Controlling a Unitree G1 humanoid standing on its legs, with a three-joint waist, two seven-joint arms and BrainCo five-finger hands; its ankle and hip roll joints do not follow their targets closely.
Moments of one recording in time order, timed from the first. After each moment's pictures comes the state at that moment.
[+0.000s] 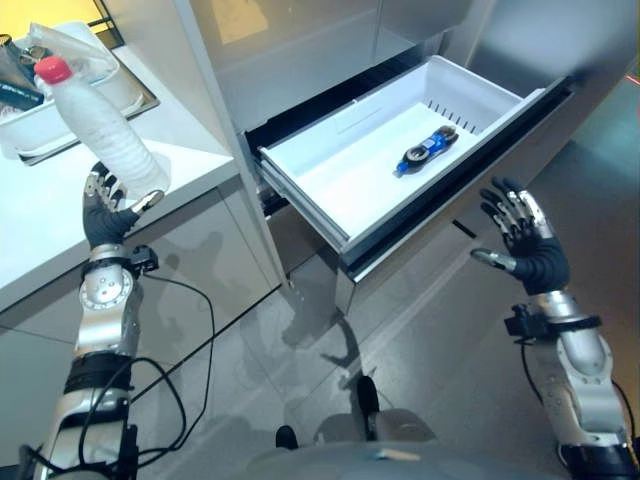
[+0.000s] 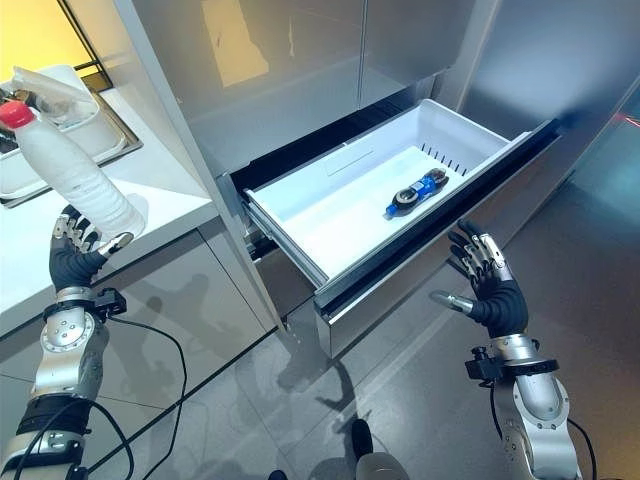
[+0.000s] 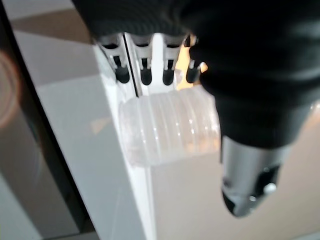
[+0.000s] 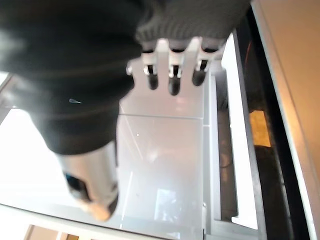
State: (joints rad) left arm -0.29 0.60 0.17 0.46 -0.37 -0.29 0.19; right arm 0.17 -0.42 -0.15 -0.24 0.44 -0.31 0.19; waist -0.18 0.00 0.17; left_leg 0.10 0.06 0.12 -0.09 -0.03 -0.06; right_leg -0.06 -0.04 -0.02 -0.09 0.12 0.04
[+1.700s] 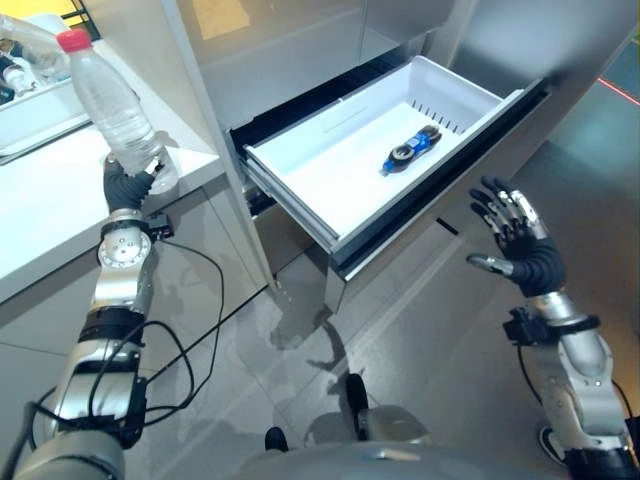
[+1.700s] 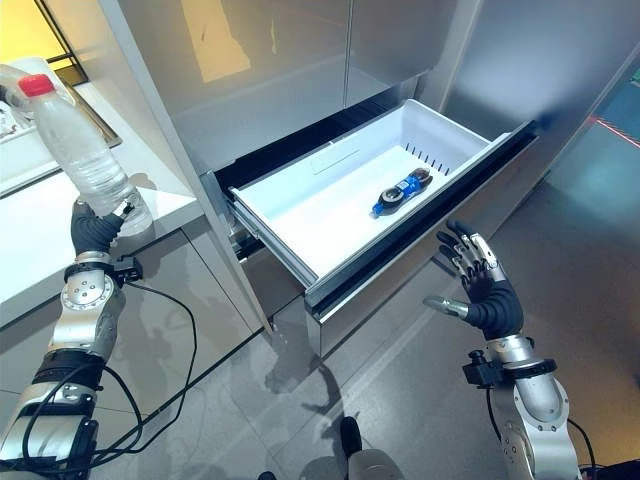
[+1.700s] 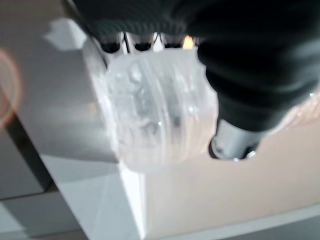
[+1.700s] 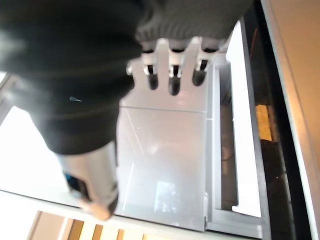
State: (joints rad) left arm -0.50 0.61 0.04 0.64 -0.36 -0.27 0.22; right arm 0.20 -0.42 -0.12 -0.28 0.47 -0.30 0.25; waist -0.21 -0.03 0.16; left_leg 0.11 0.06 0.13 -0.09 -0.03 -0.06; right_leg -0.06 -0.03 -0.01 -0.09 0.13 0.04
